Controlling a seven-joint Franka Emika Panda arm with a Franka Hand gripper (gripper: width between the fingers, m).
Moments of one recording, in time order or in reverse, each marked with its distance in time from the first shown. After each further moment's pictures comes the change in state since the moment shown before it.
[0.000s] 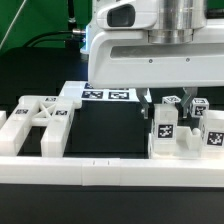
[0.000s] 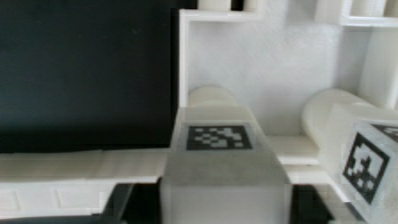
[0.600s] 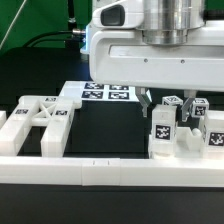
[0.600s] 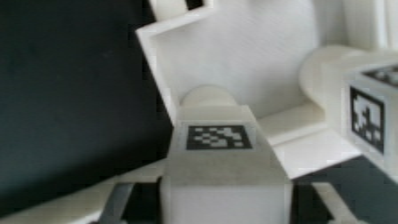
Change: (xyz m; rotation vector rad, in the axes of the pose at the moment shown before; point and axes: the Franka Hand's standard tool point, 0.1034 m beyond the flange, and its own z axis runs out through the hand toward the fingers) arm 0.004 0.002 0.001 0.043 0.028 0.528
